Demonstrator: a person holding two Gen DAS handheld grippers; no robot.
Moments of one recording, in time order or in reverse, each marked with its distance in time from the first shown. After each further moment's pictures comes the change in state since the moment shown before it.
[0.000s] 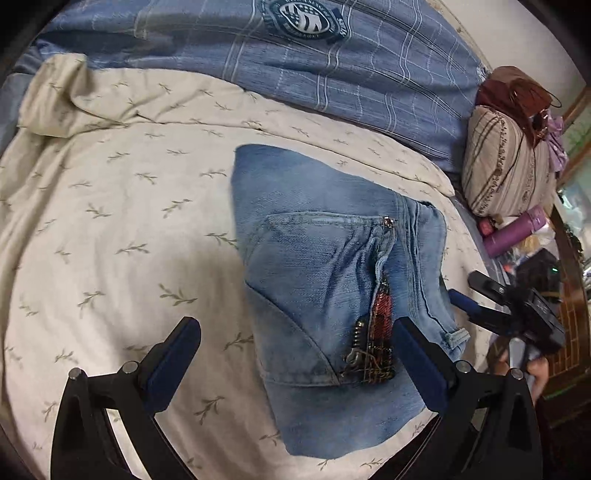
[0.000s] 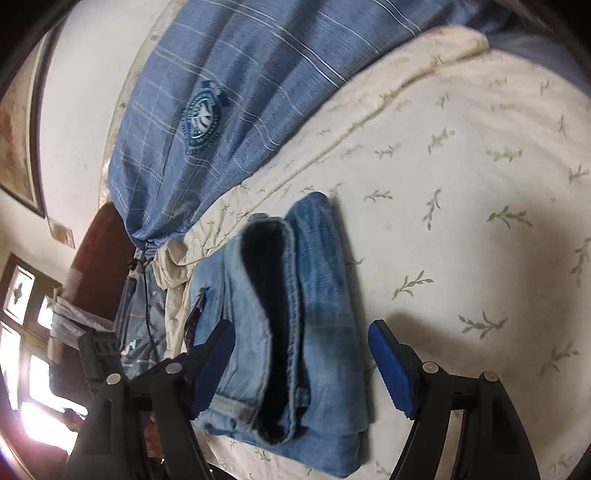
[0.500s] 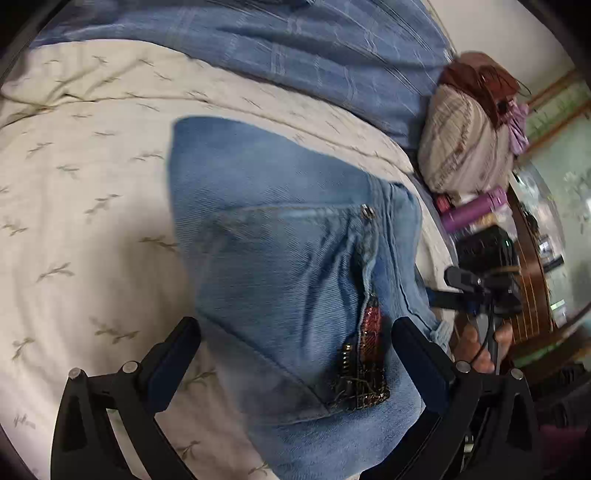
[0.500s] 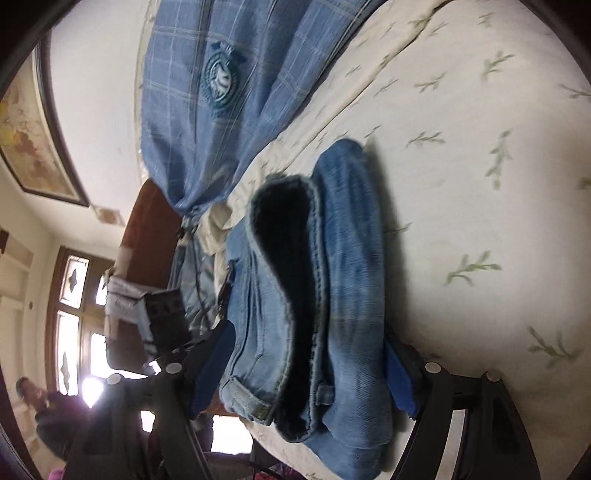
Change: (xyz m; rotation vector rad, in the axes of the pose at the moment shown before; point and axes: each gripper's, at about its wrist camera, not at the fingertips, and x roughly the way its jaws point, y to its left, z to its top) left arm 0.043 0.006 0.019 0.071 0.121 -0.242; right arm 0.040 -0.015 0.011 0.023 0.222 0.260
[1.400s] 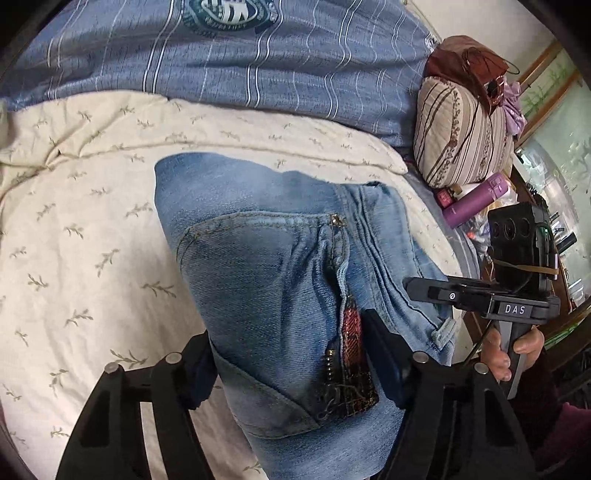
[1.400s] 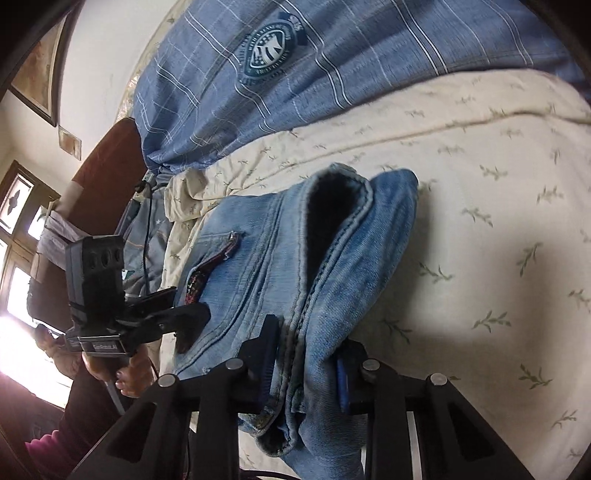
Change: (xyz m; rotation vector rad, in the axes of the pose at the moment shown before) left arm -0.028 -0.035 0.015 0.092 -0.038 0.095; right arm 0.015 0.087 -0.011 -0.287 -0.005 -0.343
